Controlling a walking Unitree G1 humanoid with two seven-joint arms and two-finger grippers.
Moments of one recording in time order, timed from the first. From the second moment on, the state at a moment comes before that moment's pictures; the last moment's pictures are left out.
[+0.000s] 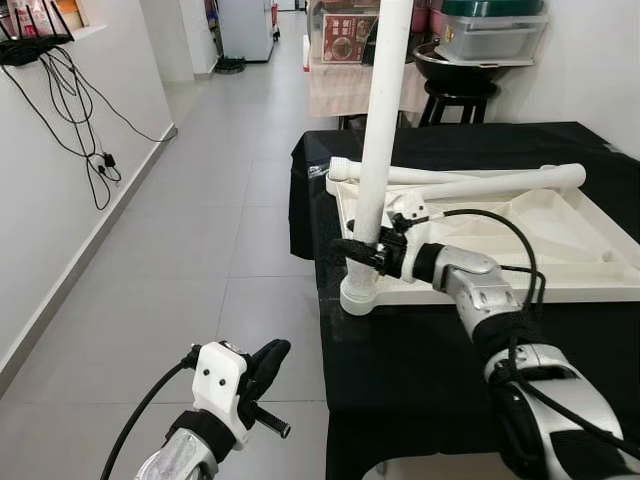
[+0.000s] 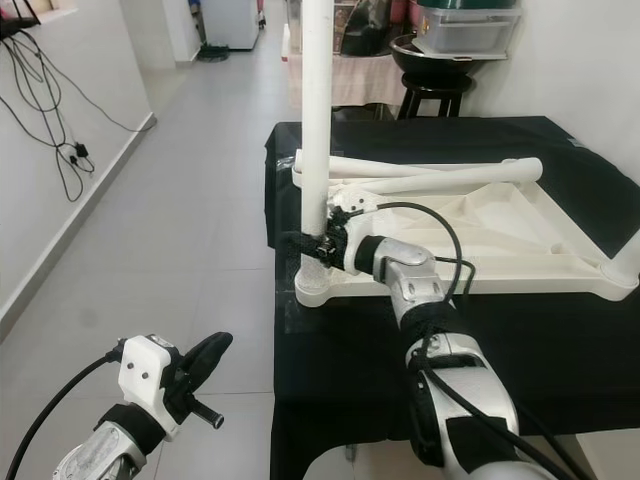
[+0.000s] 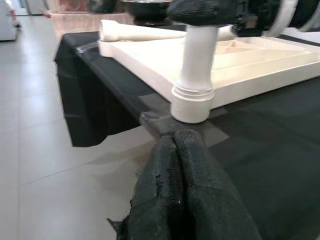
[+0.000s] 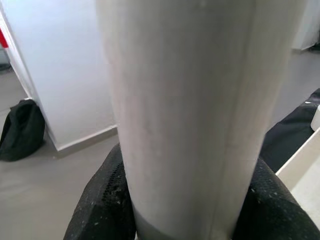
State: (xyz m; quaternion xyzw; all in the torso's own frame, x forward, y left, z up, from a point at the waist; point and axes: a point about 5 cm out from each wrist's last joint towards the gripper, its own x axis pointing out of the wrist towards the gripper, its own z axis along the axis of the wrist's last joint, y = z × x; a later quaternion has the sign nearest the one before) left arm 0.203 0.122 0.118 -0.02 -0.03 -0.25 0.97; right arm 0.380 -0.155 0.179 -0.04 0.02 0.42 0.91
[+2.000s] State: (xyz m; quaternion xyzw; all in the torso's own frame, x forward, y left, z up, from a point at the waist) left arm 0.213 0.125 0.128 -0.03 -0.04 -0.27 0.96; right arm 0.353 -0.140 0.160 -0.01 0.00 0.48 0.88
